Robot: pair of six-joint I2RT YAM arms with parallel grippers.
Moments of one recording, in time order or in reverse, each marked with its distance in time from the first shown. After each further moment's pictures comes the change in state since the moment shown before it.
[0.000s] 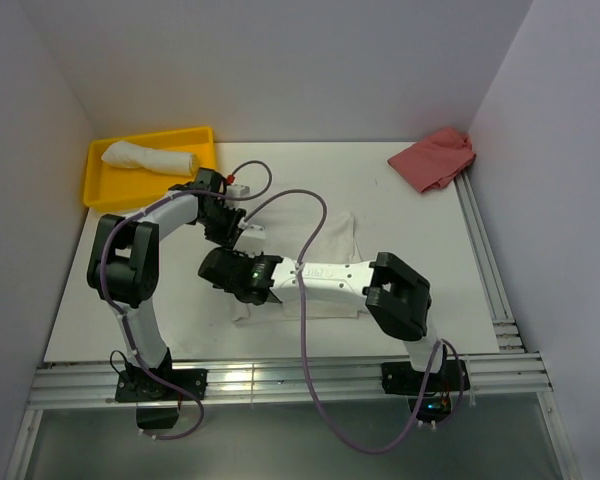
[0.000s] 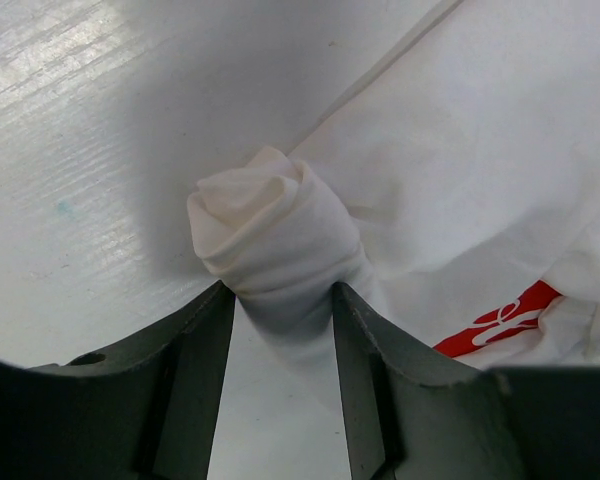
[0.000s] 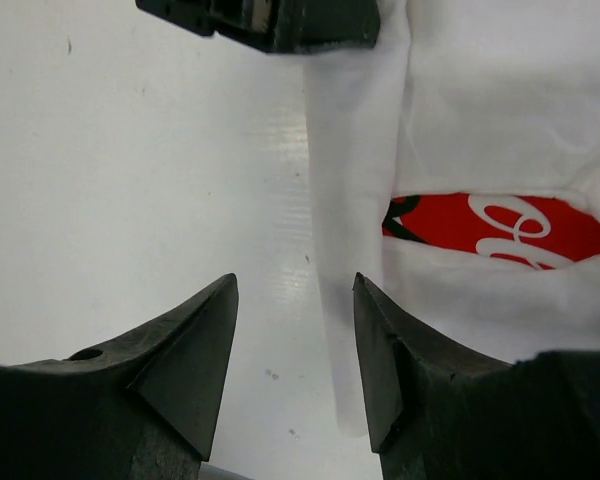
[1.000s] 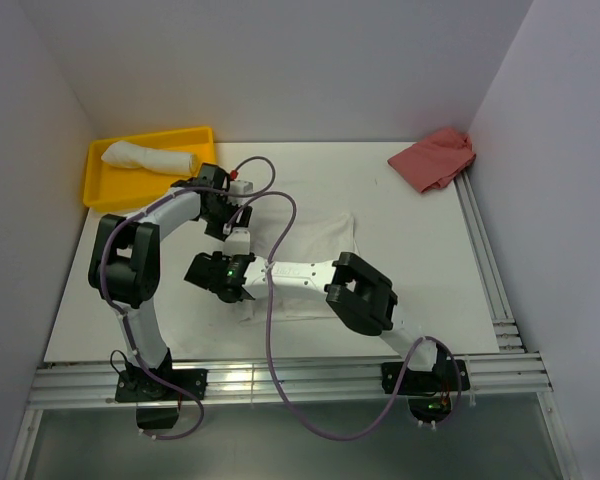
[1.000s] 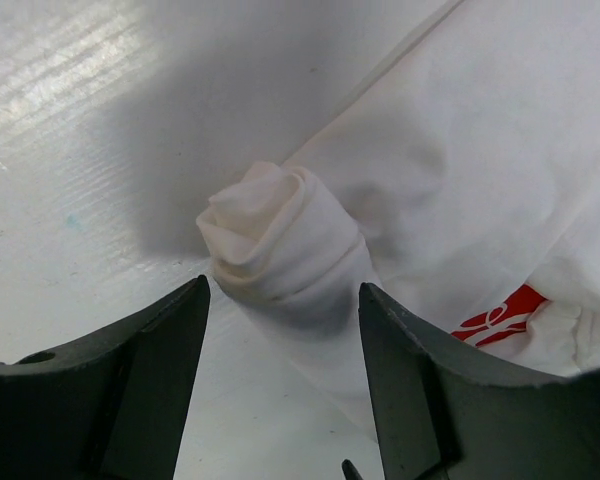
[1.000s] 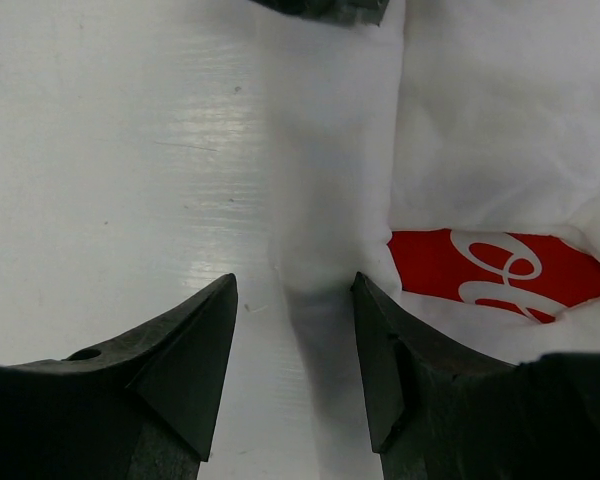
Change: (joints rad) left arm -0.021 0.000 0.035 -0.021 -0.023 0.001; right arm -0.008 0.257 0.262 -0.203 0.051 -0.061
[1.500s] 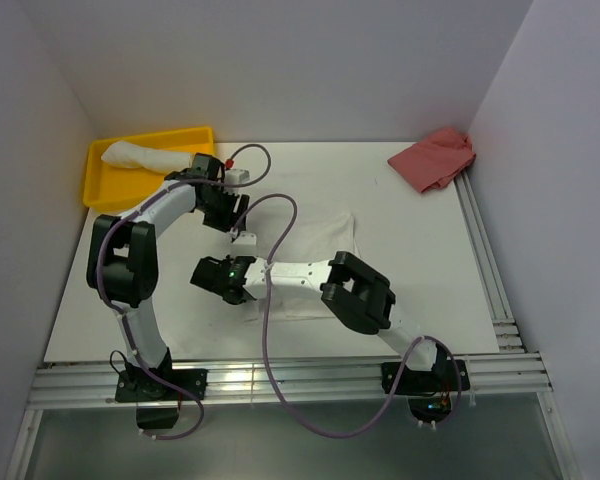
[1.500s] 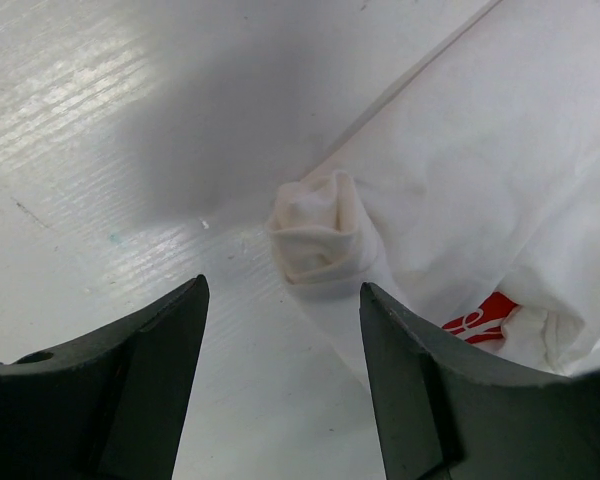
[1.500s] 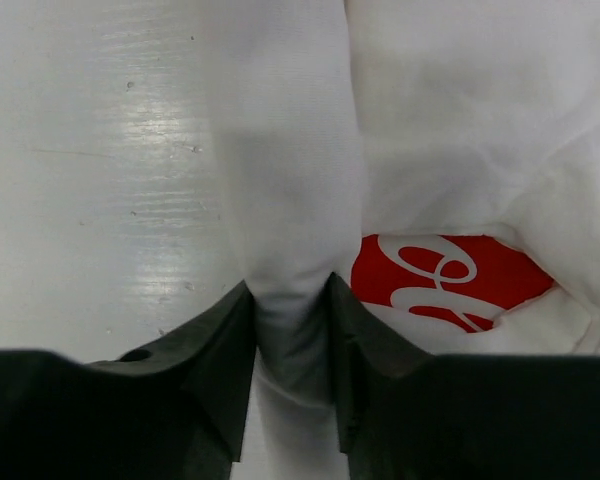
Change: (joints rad) left arm 0.023 0.000 0.089 -0.031 0.032 0.000; right arm -0.008 0.033 -0.023 -0.063 0.014 0.023
